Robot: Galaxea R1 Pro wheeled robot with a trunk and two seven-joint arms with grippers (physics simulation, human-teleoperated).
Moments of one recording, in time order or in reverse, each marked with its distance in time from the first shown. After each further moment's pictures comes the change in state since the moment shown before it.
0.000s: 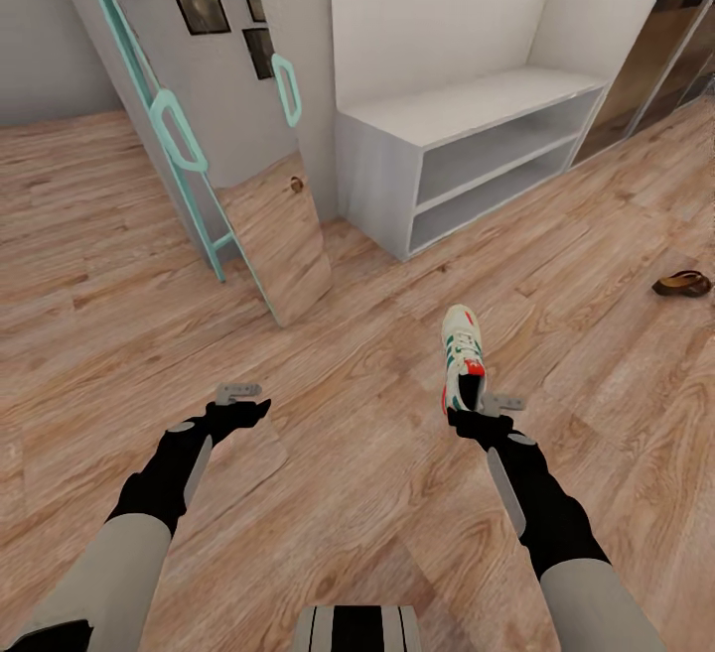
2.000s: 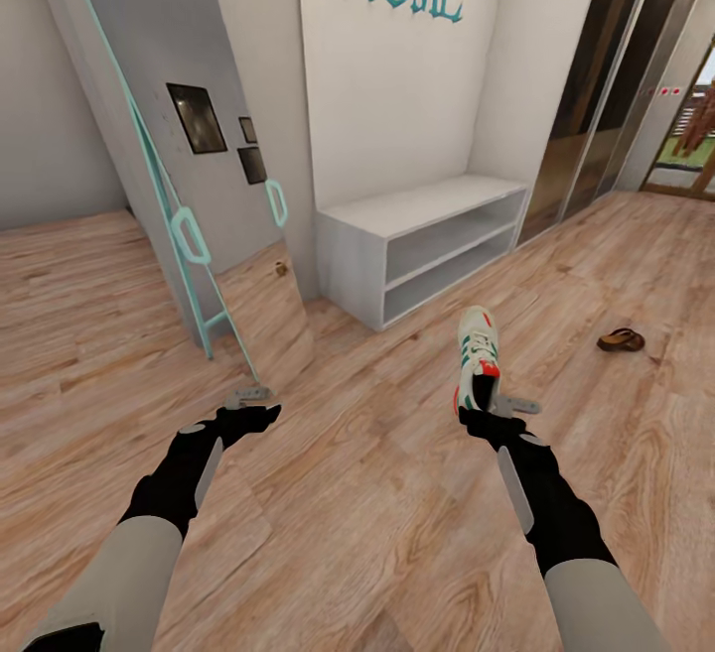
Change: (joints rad) left arm 0.007 -0.039 0.006 -0.001 -0.002 0.046 0.002; right arm 0.000 0.006 -0.084 -0.007 0.003 0.002 -0.004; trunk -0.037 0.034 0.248
